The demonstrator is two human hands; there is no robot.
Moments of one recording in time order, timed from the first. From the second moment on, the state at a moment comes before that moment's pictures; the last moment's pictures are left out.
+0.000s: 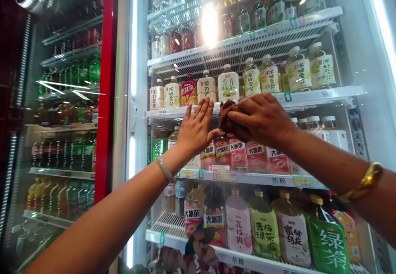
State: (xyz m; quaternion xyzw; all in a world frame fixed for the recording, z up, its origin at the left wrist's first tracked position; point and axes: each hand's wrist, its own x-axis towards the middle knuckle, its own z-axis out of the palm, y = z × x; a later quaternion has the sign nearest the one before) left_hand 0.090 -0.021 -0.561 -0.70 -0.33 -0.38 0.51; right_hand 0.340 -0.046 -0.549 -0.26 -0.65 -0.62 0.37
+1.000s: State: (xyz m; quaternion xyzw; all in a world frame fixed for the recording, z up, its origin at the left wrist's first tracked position) left_hand -0.012 -0.016 -0.554 -0.70 -0.36 -0.36 0.50; right_hand 0.245 -0.042 -0.501 -0.26 -0.68 -0.61 0.32
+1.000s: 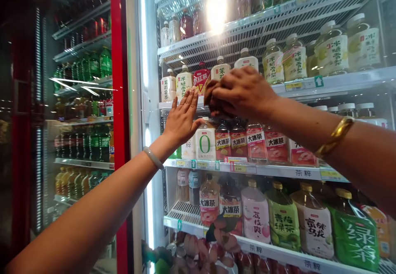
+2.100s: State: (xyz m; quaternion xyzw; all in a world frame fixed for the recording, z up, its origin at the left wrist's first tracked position) left_hand -0.077 -0.010 -0.538 -0.65 -0.45 -0.47 0.41; right_hand 0.112 -0.023 -0.460 -0.27 -0.64 -0.56 0.45
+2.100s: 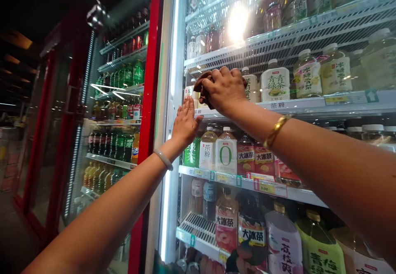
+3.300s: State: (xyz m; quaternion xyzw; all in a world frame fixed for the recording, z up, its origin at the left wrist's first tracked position) left_hand -0.064 -0.011 -0.476 -0.60 -0.47 -0.50 0.40; right_hand 0.120 -0.015 -0.416 -0.16 -0.68 -0.62 0.36
